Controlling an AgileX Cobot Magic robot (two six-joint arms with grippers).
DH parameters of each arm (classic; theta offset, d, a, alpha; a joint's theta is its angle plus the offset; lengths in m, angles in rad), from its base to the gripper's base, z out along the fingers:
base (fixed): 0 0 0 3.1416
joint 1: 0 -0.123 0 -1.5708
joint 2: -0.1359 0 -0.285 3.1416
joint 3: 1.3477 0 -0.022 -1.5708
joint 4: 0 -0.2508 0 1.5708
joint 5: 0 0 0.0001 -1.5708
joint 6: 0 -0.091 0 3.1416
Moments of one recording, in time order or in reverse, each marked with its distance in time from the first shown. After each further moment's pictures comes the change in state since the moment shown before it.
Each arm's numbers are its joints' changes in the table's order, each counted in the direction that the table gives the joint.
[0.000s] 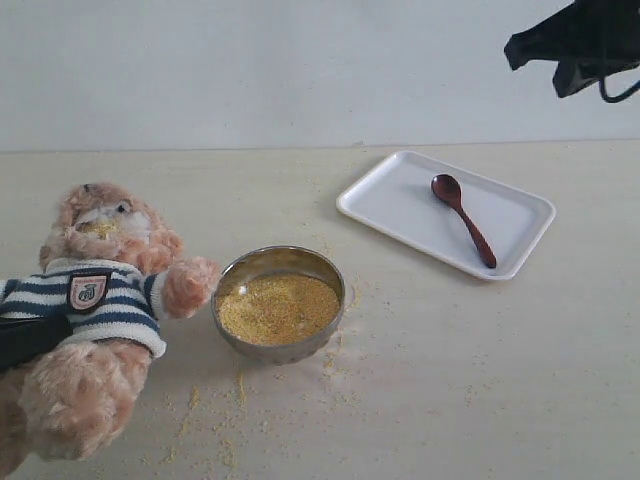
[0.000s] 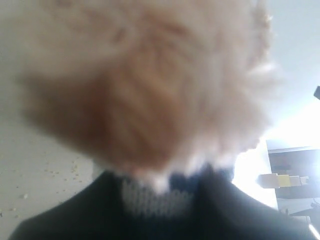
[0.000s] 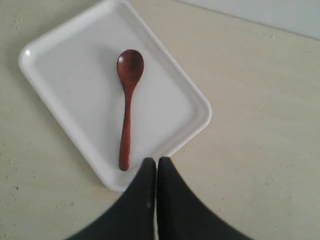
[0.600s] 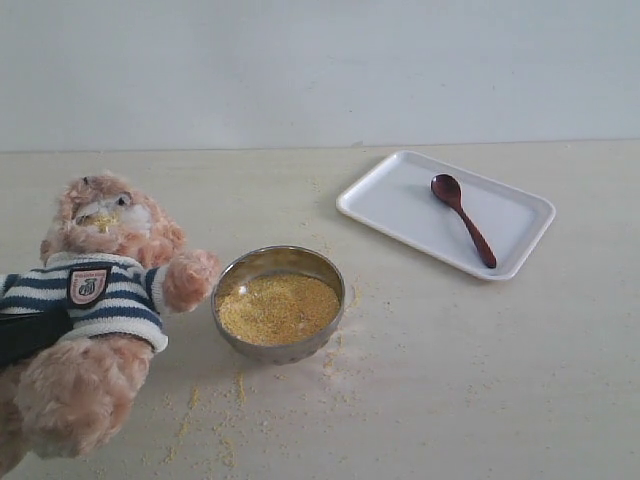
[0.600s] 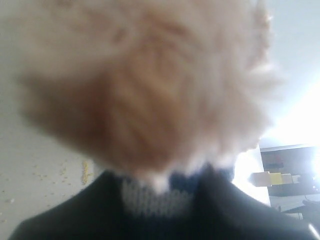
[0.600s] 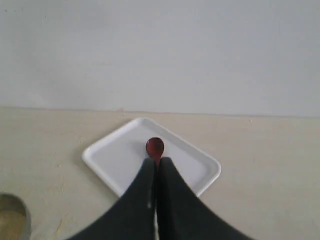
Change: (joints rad) left arm 0.000 0.000 0.000 0.000 0.030 -0.002; right arm 0.000 0.899 0.880 -0.061 -0.640 -0.134
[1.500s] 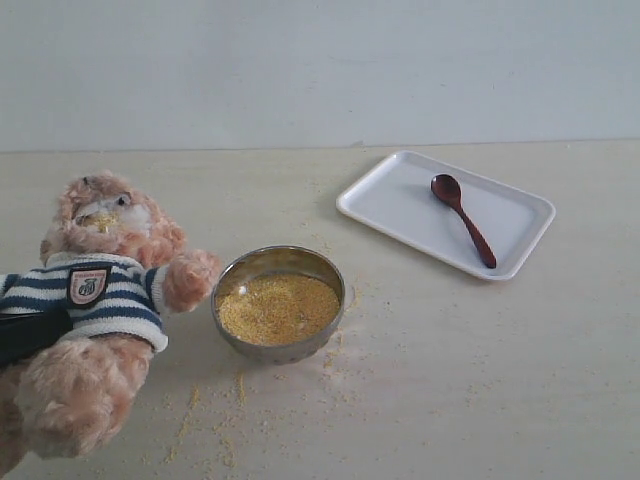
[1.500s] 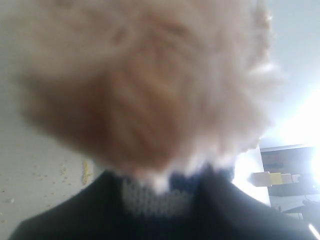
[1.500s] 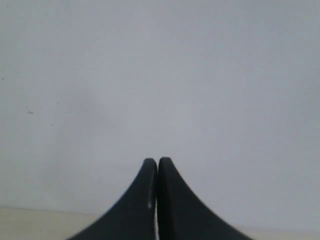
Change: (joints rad) left arm 0.000 0.000 0.000 0.000 0.000 0.000; right arm 0.000 0.490 0.127 -0.018 -0.104 0.067
